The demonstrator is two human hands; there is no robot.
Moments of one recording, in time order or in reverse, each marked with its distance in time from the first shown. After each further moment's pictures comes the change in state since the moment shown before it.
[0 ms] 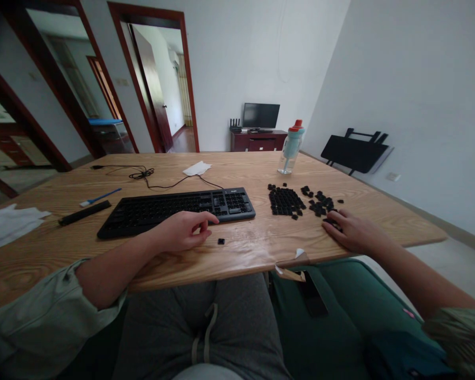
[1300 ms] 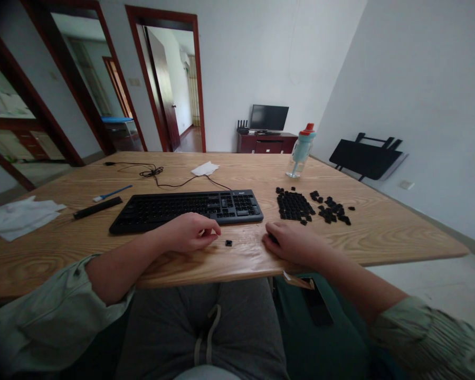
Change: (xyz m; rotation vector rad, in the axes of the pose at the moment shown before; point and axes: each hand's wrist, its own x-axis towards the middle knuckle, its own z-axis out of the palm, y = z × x) left_hand -0.003 0.003 -0.006 0.090 -0.073 0.040; right_hand 0.029 -0.195 -0.040 0.101 -0.016 -0.467
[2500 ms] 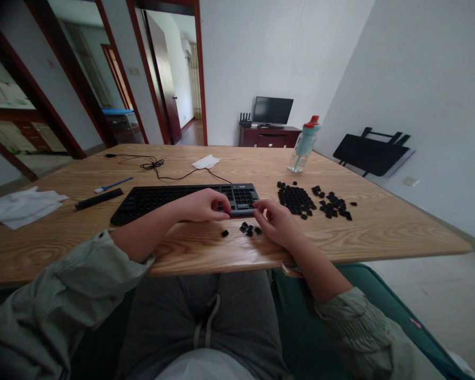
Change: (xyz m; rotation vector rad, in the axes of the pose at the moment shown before) left_hand 0.047 -0.008 -0.016 -0.360 -0.031 -0.103; right_hand 0.029 -0.012 0.019 0.552 0.418 0.158
